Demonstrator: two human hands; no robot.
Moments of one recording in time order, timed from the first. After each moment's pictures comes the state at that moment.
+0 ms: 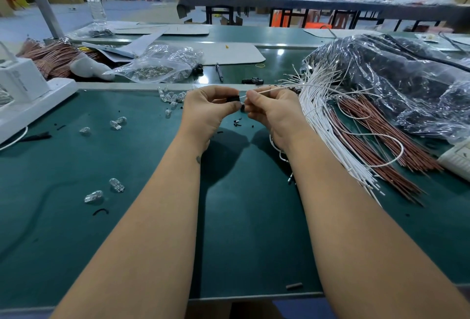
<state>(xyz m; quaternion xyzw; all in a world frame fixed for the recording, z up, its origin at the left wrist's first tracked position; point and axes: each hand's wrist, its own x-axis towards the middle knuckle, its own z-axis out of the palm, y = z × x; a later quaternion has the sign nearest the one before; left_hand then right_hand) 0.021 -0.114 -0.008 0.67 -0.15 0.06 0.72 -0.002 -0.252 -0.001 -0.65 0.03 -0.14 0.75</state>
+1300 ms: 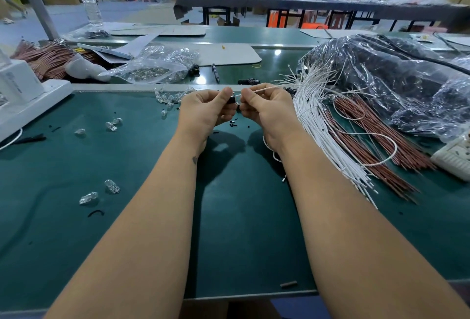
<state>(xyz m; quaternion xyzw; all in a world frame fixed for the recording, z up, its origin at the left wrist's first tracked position) 0.024 -0.116 -0.011 0.64 -0.10 0.02 0.76 -0.001 -0.248 -0.005 -0.65 0.01 -0.17 0.74</state>
